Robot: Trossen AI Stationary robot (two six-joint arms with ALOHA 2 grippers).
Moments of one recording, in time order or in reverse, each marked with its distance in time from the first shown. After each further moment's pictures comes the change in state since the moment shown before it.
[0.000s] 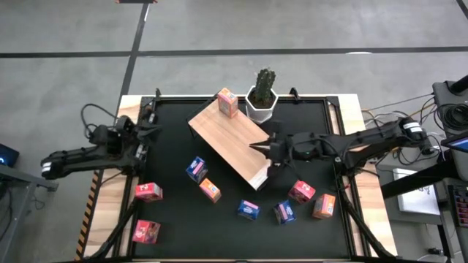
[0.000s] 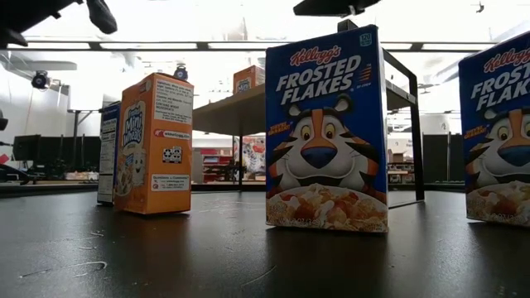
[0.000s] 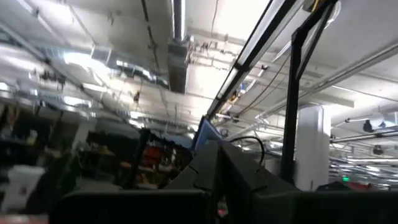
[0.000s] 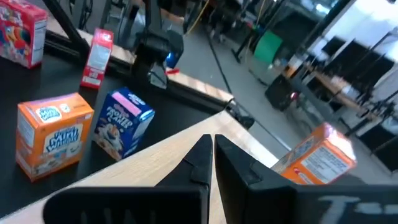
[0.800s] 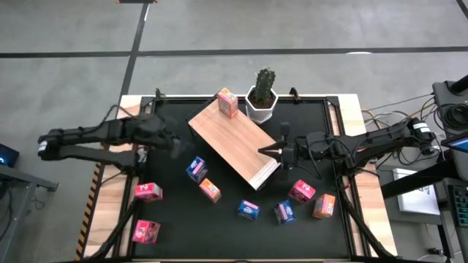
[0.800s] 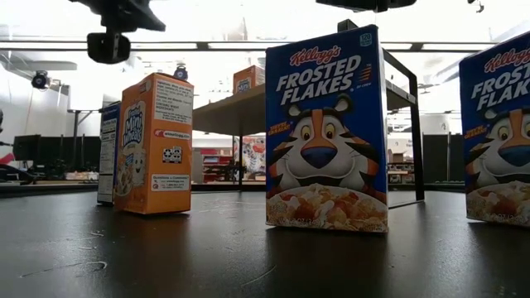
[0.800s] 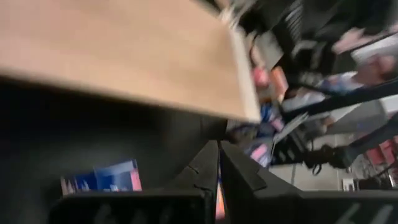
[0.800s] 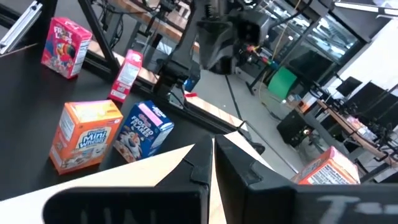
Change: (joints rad) left arm -0.137 0.513 0.591 -1.227 -0.055 -0.588; right arm 0.004 -0.133 -0.146 0.095 -0.134 -0.083
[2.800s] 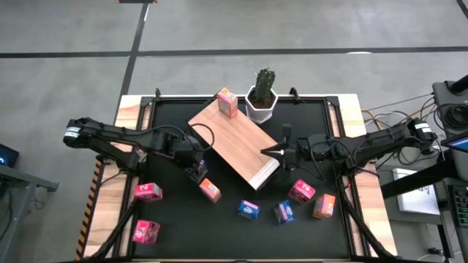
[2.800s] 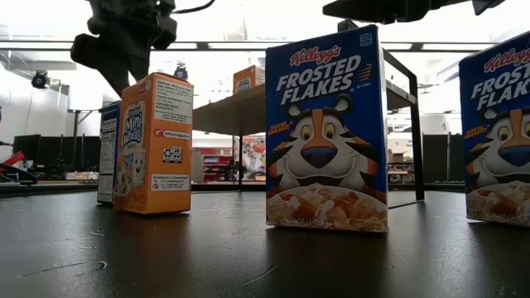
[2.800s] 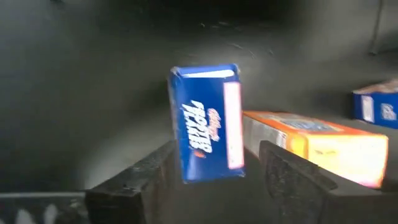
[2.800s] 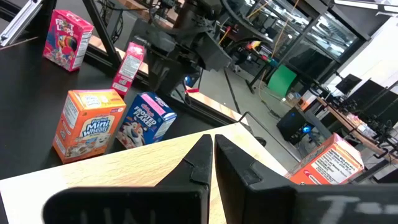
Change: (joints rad) left arm -0.196 0.505 0.291 -0.531 -0.172 -0.115; right arm 0.000 -0.031 -0.070 0.033 0.003 0.005
